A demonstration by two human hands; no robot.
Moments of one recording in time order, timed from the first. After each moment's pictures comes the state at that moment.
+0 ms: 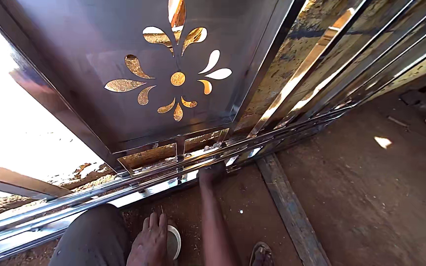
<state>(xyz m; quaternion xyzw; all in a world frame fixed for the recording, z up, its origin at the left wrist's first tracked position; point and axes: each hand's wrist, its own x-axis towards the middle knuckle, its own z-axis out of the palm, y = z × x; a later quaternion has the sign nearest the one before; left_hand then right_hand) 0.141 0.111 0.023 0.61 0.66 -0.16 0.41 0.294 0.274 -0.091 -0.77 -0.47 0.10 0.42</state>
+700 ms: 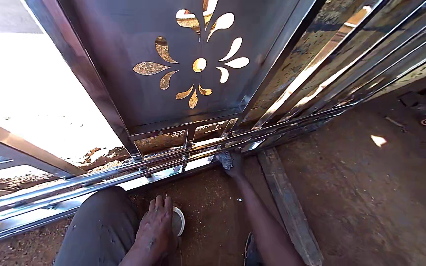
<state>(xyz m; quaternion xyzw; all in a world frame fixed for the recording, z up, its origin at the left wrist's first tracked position) 0.136 0.112 0.026 0.61 0.66 -0.17 0.40 0.411 0.274 -0.097 -0.58 -0.72 0.18 0.33</state>
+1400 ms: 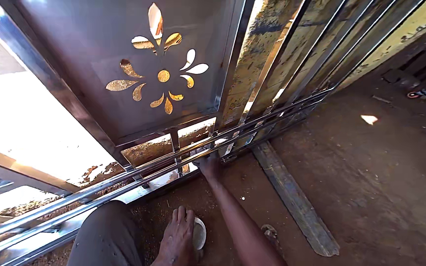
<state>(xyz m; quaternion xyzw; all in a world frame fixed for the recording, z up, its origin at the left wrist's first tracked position) 0.177 0.093 -0.002 0.73 0.58 -0.10 0.35 0.315 0.270 -0.063 -0.73 -0.52 0.28 0.34</state>
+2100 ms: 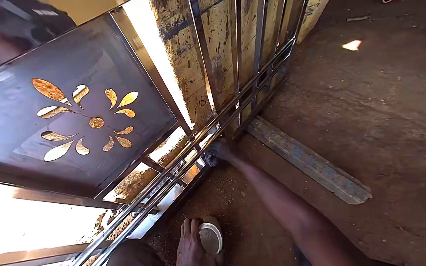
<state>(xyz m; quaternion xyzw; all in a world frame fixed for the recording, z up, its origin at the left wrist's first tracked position) 0.160 0.084 -0.007 0.73 0.60 0.03 0.31 0.424 0.299 -0.079 -0.61 -0.73 0.12 0.28</state>
